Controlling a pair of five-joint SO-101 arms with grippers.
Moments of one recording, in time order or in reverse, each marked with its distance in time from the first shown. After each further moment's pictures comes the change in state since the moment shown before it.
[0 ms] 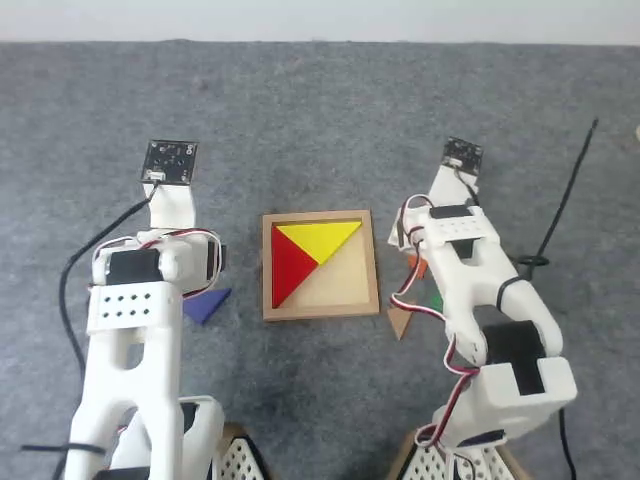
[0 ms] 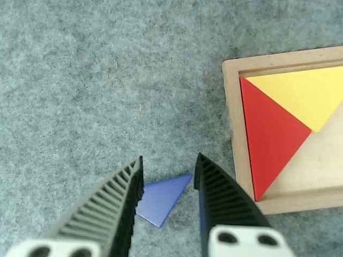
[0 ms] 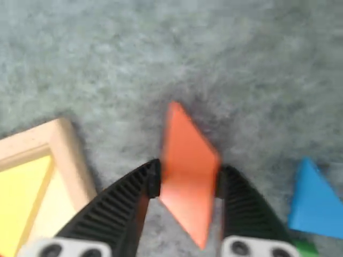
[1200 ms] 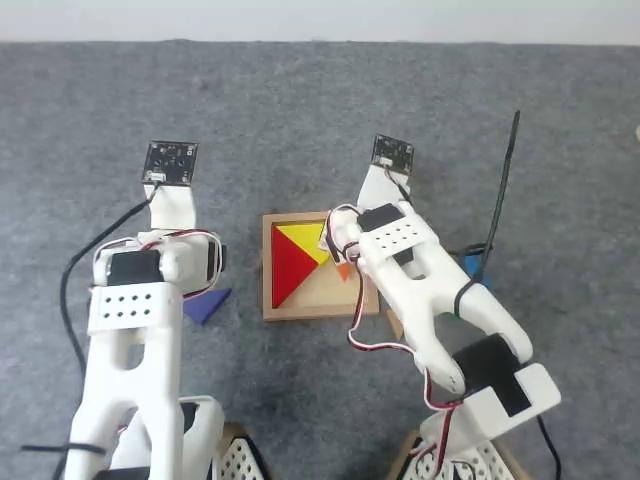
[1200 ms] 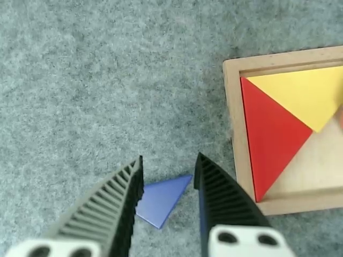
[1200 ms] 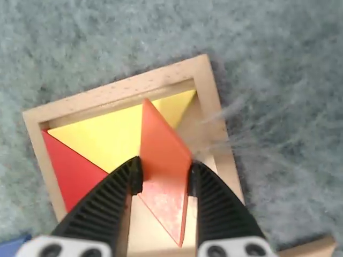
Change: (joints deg) left arm 0.0 -0.1 0.7 -0.9 0.0; right arm -18.7 -4.2 -5.6 6.5 -15.3
